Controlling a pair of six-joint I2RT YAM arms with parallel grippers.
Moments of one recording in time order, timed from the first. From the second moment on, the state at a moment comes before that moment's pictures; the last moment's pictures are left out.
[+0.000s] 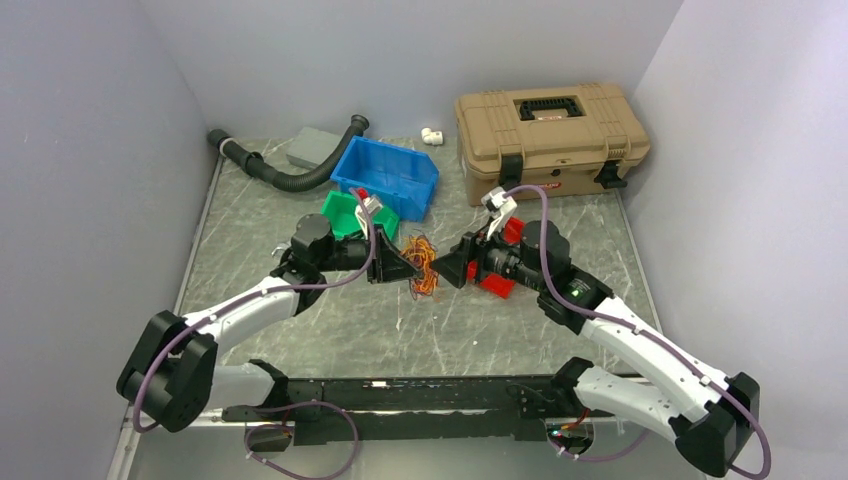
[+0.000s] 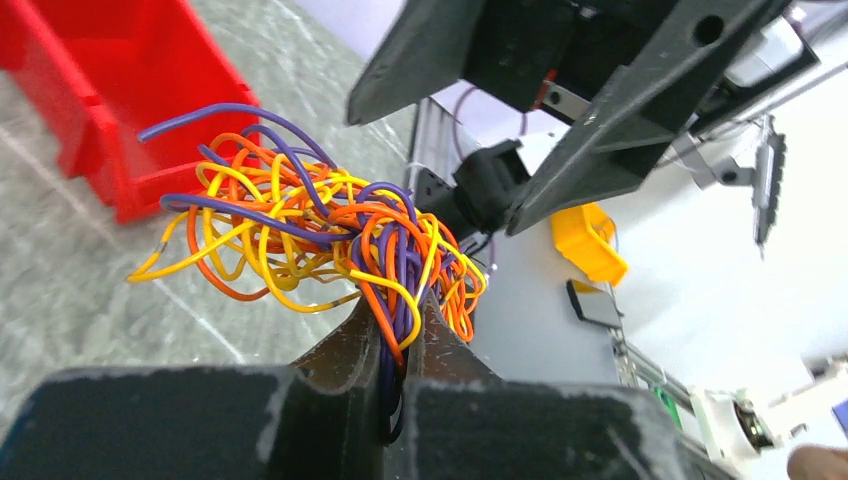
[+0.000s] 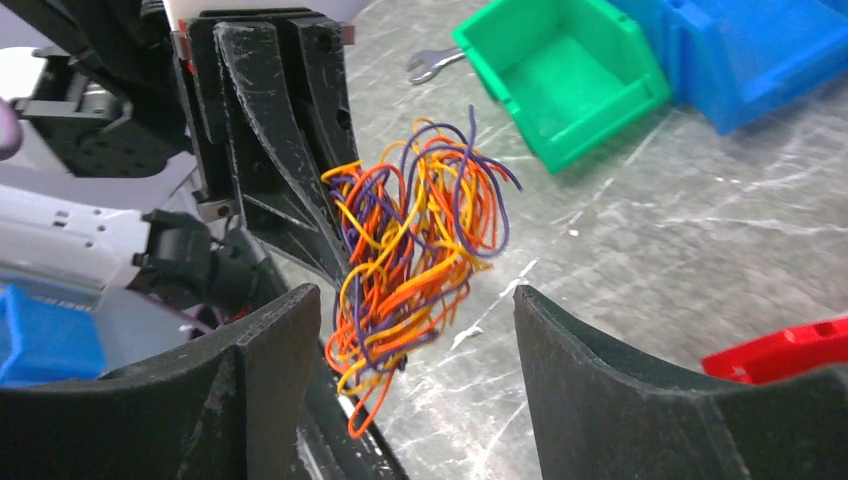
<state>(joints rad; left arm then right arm) -0.53 1.24 0.60 0.60 0.93 -0.70 0.71 0.90 0.77 -0.10 -0.25 0.41</state>
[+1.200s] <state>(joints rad) -0.57 1.09 0.67 0.08 0.47 -0.49 0.69 0.76 0.79 -0.45 0.52 0.63</state>
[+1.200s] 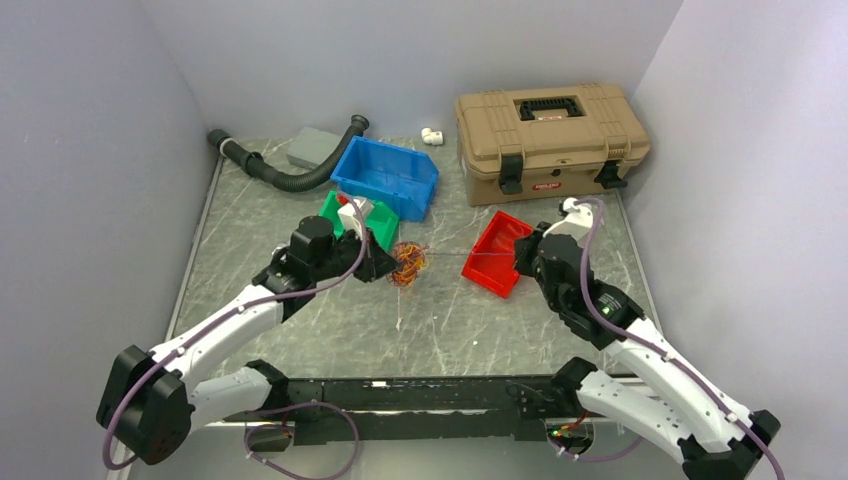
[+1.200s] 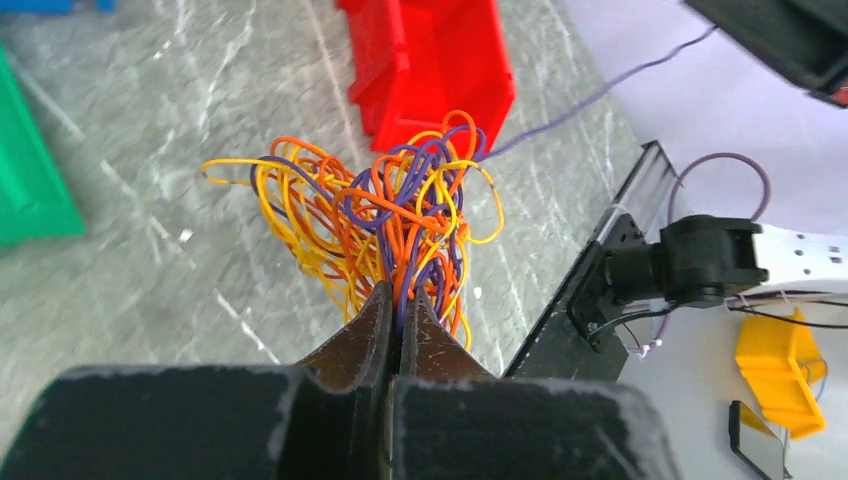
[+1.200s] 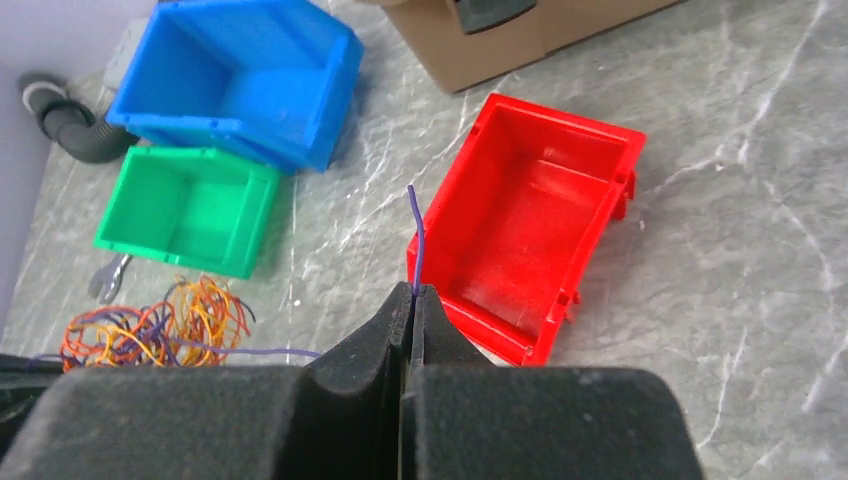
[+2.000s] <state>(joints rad) -0.59 0.99 0.48 0.50 0.67 -0.73 0.69 0.81 0.49 0.13 -0.44 0.60</state>
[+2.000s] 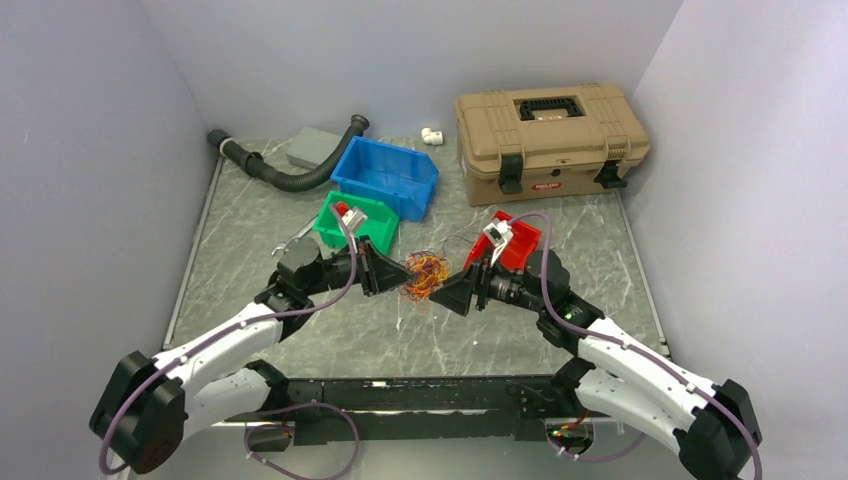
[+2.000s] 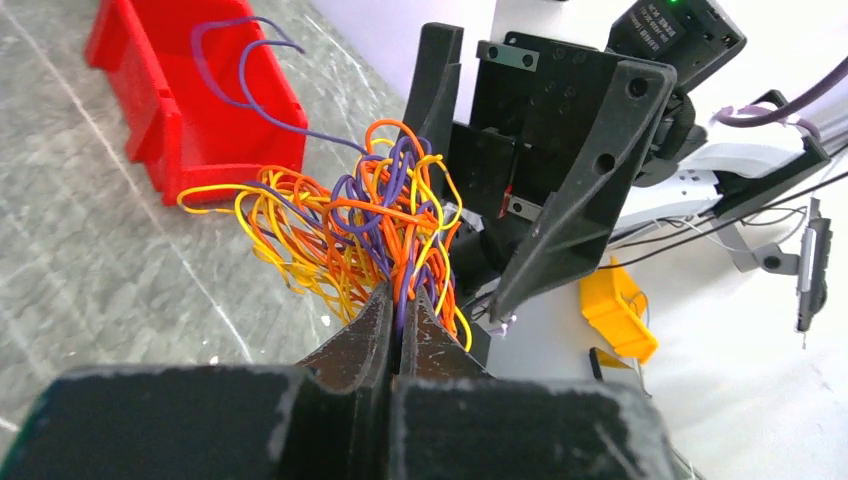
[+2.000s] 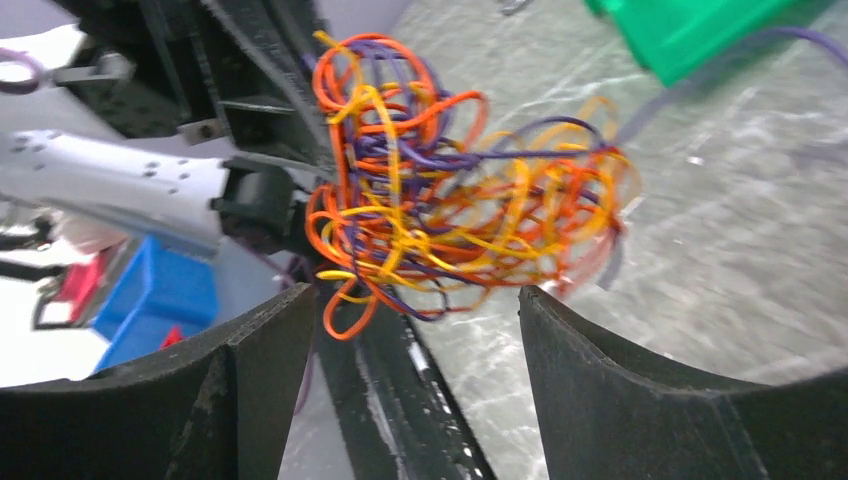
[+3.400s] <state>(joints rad) -0.68 1.05 0.58 0.12 0.32 -0.51 0.71 0.75 0.65 -0.26 0.05 0.54</state>
